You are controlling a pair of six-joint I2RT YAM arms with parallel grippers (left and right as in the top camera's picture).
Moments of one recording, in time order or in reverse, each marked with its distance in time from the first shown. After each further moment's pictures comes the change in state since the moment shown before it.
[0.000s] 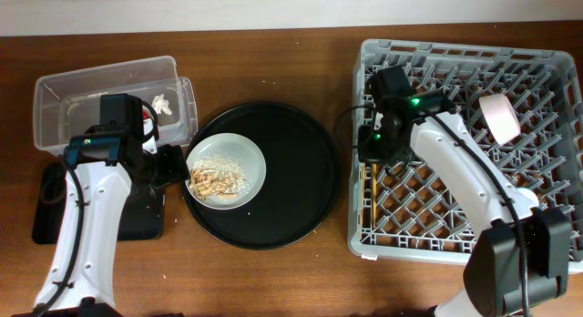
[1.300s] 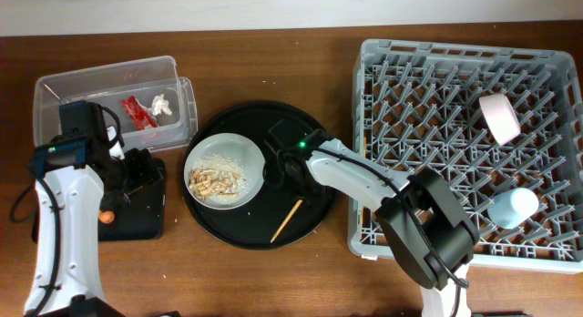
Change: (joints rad) left arm 0.175 0.000 0.000 -0.018 -0.011 0.000; right arm 0.412 0.319 -0.007 0.139 0.136 0.511
